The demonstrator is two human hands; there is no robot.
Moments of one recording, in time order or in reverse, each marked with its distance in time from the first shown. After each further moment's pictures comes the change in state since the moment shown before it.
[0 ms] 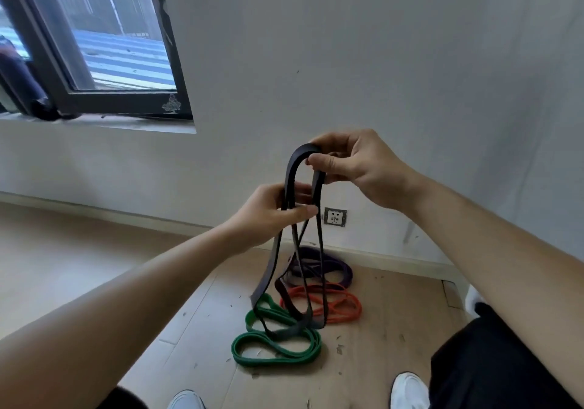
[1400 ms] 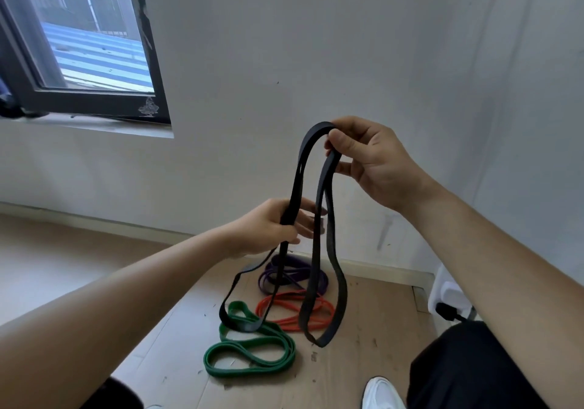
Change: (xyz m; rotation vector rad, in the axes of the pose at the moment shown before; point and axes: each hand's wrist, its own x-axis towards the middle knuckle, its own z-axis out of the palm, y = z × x) left_hand 0.009 0.015 0.022 0.057 -0.282 -0.021; right_hand -0.016 -0.019 -0.034 0.275 0.120 -0.015
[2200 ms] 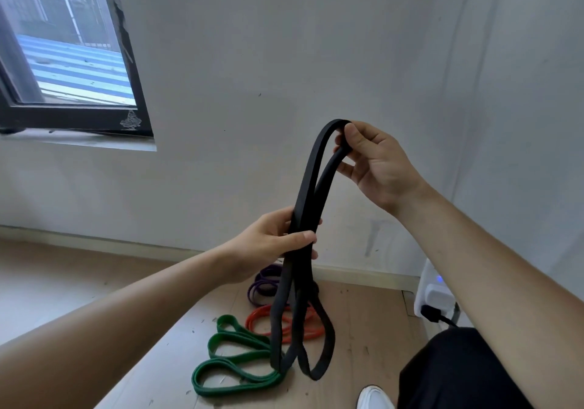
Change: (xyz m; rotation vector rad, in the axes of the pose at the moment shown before) left_hand 0.005 0.008 0.025 -0.371 -0.021 0.048; right_hand 0.002 -0.002 -0.031 0.234 0.220 0.047
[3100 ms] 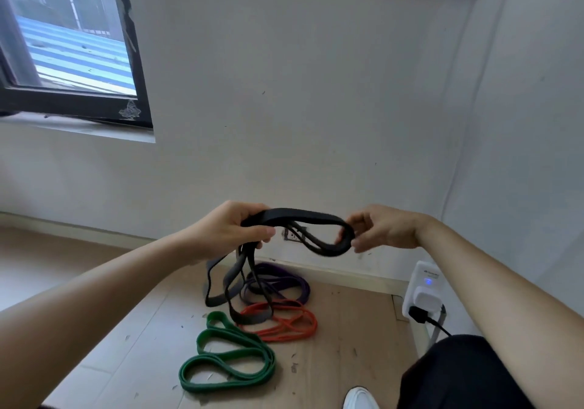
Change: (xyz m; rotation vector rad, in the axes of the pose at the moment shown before) left_hand -0.020 0.001 -0.054 0.419 0.098 0.032; right_hand -0.011 0.050 -0.097 -0.785 -0.500 0.637
